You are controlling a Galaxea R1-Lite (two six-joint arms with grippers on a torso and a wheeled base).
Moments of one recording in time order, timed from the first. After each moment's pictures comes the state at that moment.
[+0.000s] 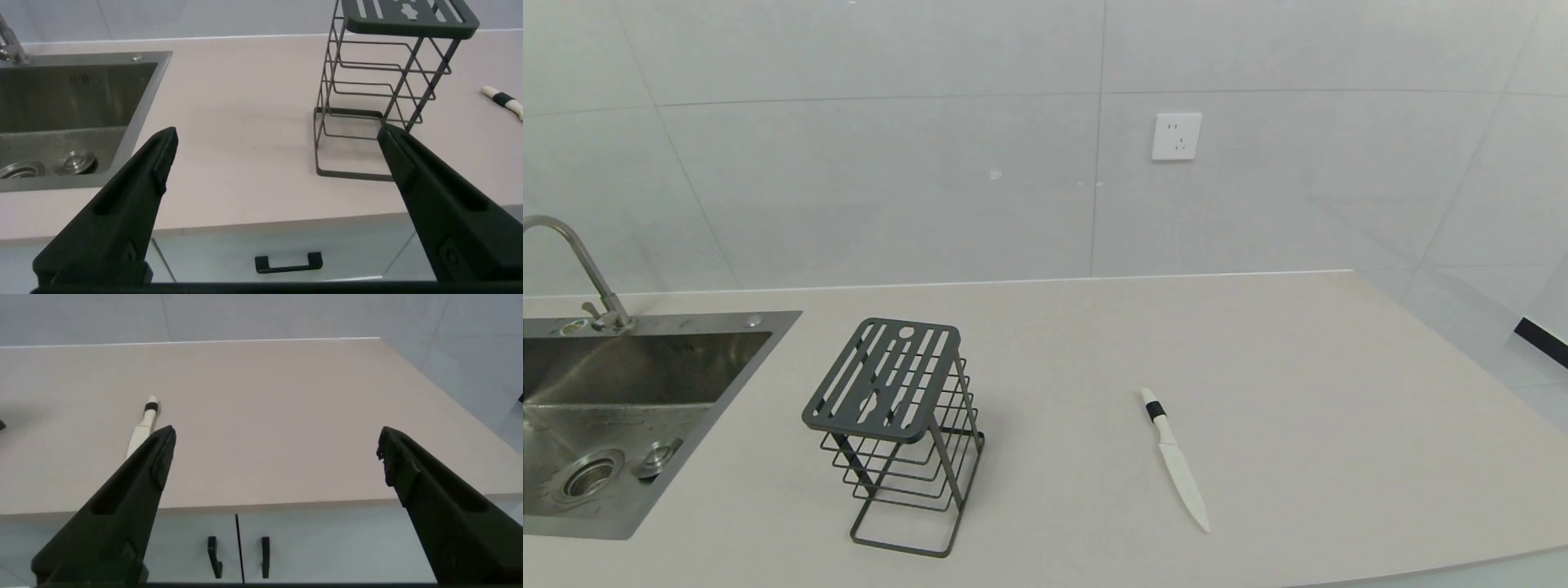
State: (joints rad) left arm 0.00 0.00 0.00 0.00 -0.05 0.00; right arm 0.00 0.00 0.00 0.00 0.01 -0.01
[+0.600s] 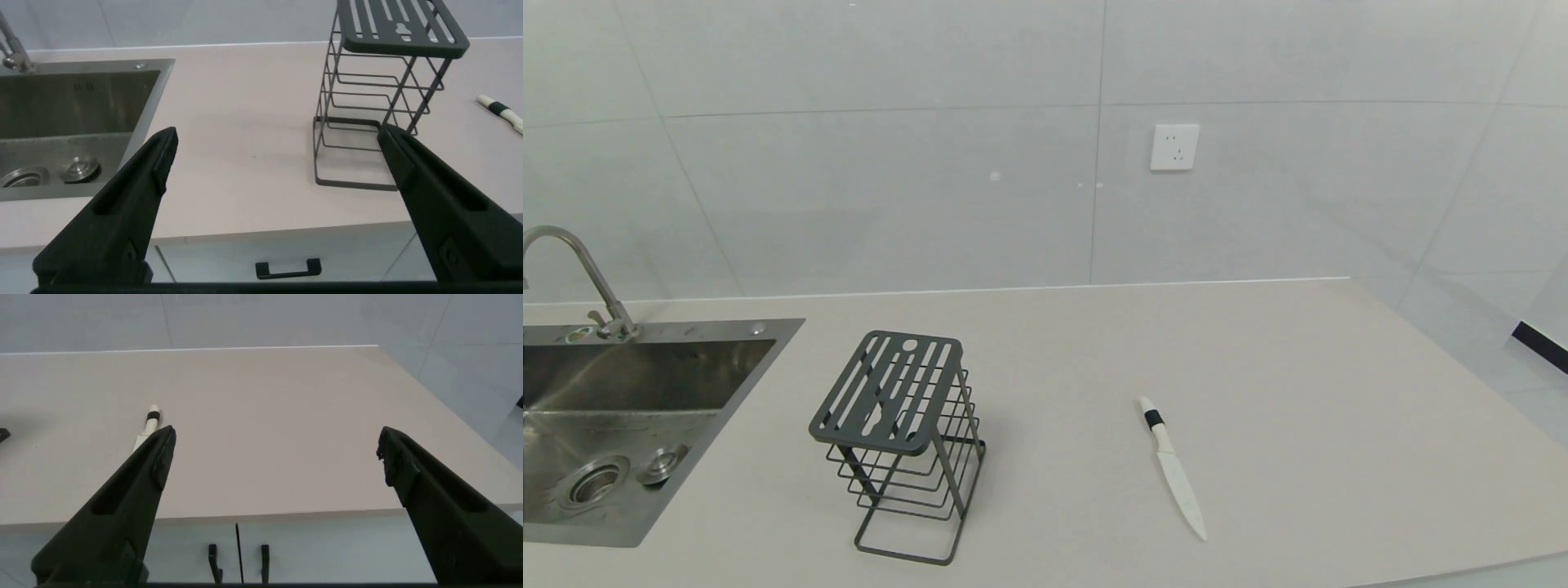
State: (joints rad) left arm 0.00 0.00 0.00 0.00 -0.05 0.00; right arm 0.00 0.00 0.00 0.00 0.01 -0.01
